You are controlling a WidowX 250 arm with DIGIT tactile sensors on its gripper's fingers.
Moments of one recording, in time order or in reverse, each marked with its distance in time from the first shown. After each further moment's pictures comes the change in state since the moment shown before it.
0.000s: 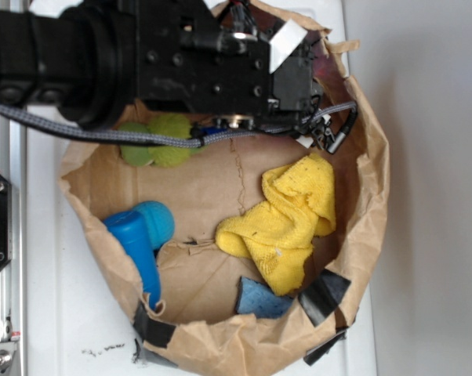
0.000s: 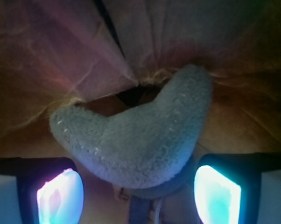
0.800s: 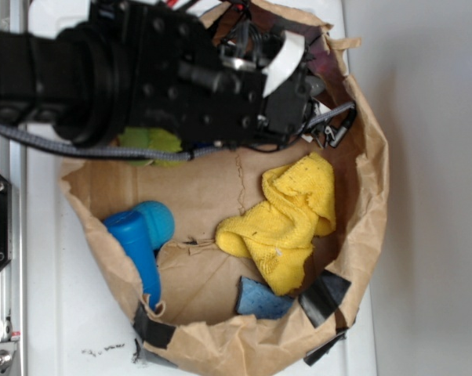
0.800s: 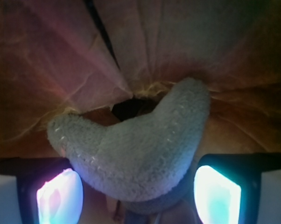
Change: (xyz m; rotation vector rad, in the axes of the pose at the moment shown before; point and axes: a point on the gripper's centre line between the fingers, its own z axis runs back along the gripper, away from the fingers) arm 0.004 0.000 -0.002 0.022 -0.124 0.002
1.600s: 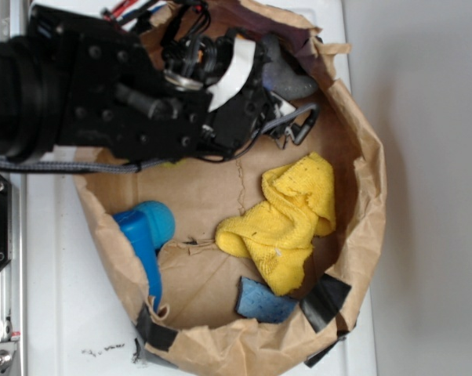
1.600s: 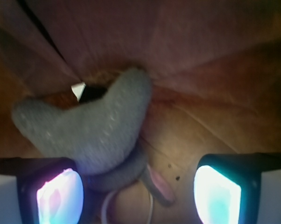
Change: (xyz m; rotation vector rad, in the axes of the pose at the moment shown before) arm -0.015 0.029 0.007 0.035 -0.018 -0.024
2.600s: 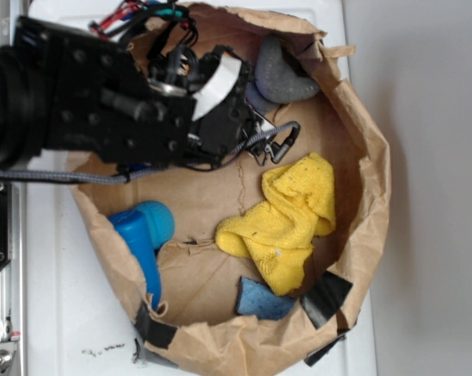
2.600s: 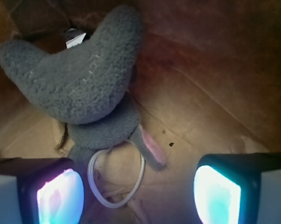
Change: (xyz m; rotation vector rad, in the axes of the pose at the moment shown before) arm -0.011 0.007 0.004 -0.011 0.073 -0.030
